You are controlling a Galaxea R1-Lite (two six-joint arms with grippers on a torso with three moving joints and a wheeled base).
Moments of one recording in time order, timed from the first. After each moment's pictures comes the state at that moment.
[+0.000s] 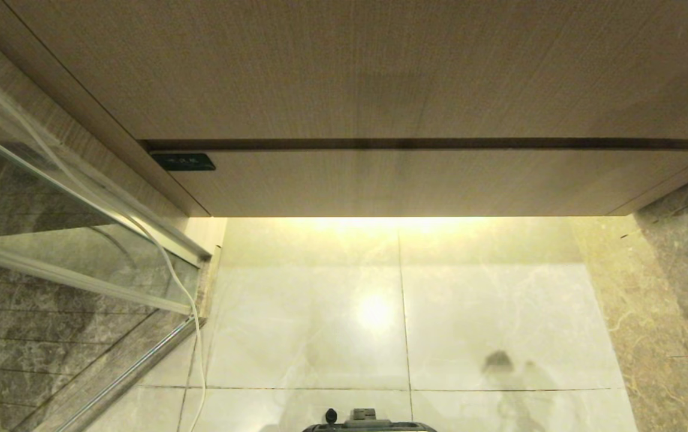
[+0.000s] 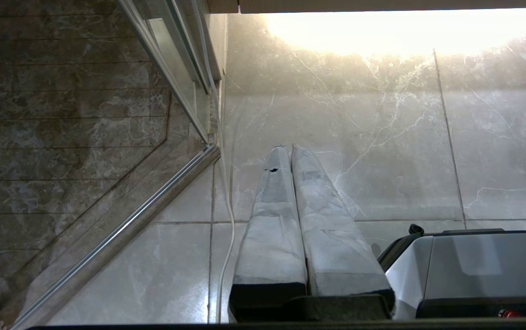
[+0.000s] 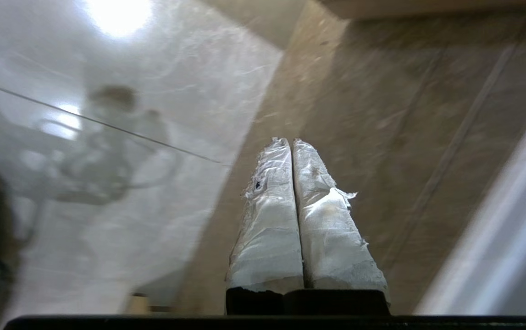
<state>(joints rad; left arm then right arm) 0.00 0.00 0.00 0.00 0.00 0.00 -0.33 0.99 -1.06 0.45 0.07 -0.80</state>
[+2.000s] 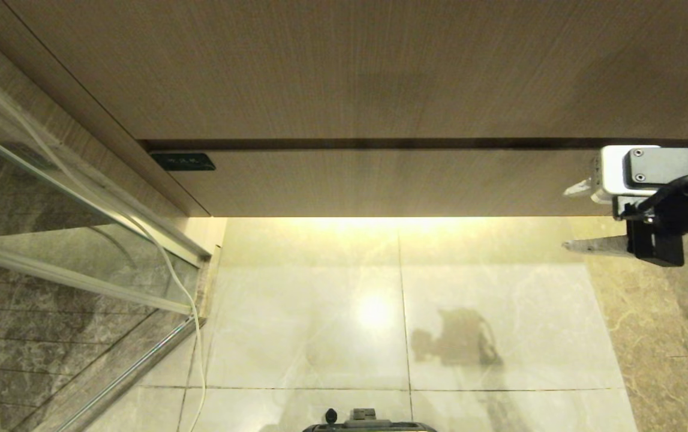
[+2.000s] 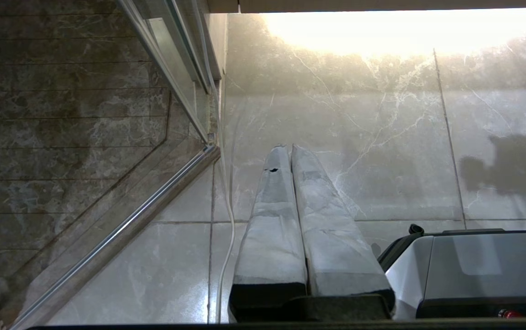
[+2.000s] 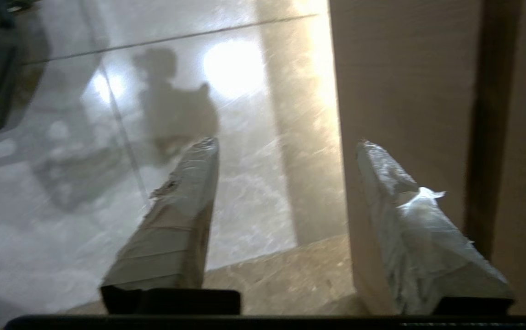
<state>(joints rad) 0.00 0.00 0.00 0.00 0.00 0.00 0.23 1.45 -1.33 0.47 0.17 -1.24</state>
